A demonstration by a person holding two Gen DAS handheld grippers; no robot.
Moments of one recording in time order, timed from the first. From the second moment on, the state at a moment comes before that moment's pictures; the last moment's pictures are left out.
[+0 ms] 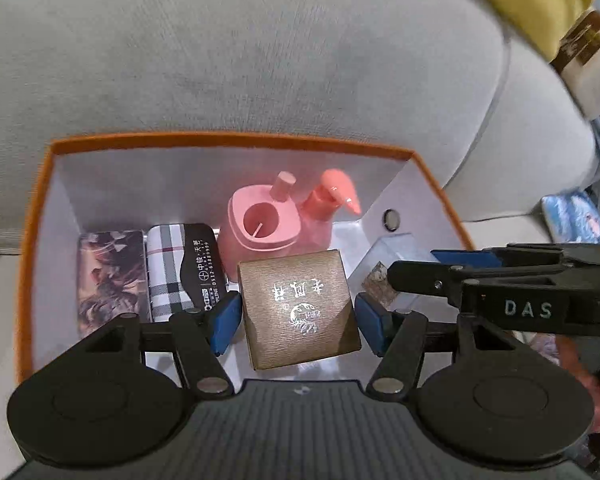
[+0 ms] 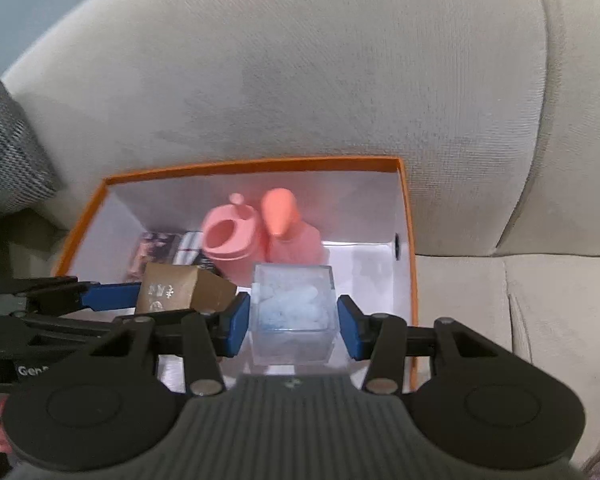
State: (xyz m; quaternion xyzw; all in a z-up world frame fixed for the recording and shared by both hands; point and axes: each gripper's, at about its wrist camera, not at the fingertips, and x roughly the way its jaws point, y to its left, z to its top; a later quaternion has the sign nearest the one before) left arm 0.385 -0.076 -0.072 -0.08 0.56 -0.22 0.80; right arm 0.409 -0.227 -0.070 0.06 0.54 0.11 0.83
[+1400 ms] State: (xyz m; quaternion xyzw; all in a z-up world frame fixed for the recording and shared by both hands) left arm 0.396 -0.112 -0.099 0.16 0.58 -0.29 0.74; right arm 0.430 -0.177 -0.116 -0.05 0.57 0.10 0.82
